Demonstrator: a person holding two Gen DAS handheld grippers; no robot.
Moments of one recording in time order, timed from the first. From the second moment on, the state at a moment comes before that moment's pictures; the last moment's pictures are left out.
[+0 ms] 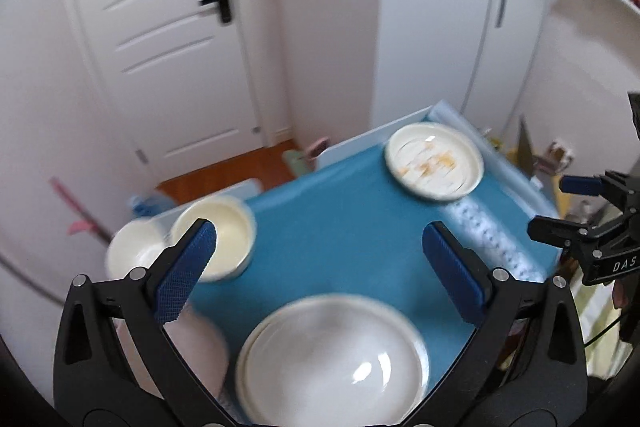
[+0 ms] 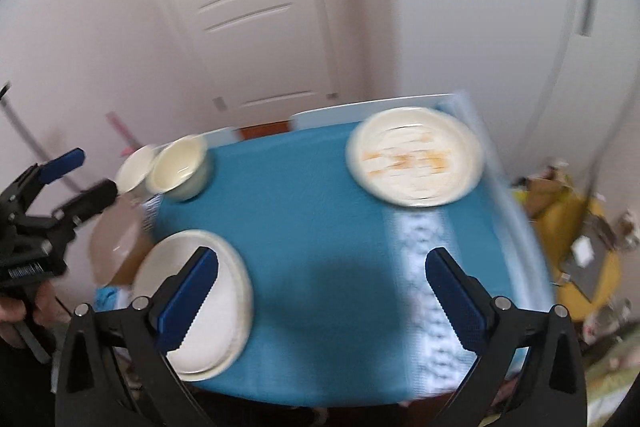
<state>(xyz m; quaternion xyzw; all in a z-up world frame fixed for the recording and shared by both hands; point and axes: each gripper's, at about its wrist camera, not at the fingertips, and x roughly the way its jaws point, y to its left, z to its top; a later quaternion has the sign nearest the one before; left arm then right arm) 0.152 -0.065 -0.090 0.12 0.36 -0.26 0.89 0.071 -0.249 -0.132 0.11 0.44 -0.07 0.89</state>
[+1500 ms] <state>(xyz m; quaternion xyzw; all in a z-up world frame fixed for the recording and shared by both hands) 0.335 -0.293 -0.285 0.15 0.55 -0.34 0.75 0.176 -0.423 -0.286 0.34 0.47 -0.12 0.81</state>
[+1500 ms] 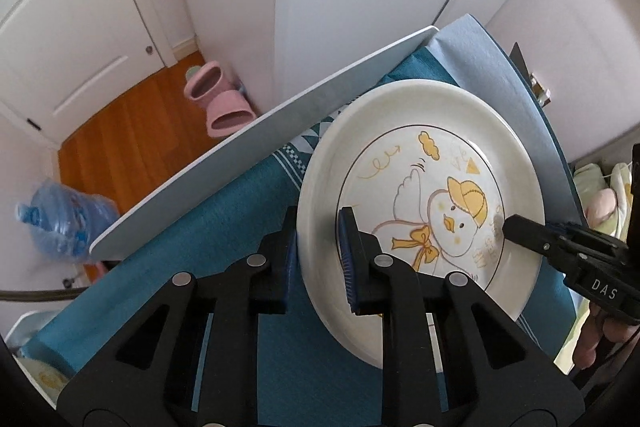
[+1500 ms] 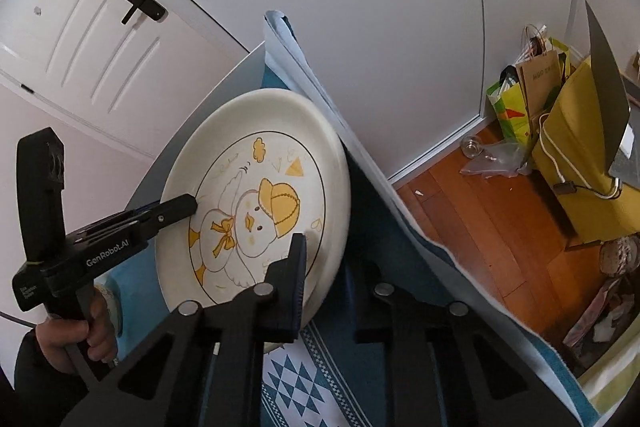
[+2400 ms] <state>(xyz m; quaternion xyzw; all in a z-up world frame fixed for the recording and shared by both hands) 0.175 -0.110 -0.090 0.04 0.45 -0.28 0.85 0.094 -0.306 -0.119 0.22 0.41 -0.02 0.88</state>
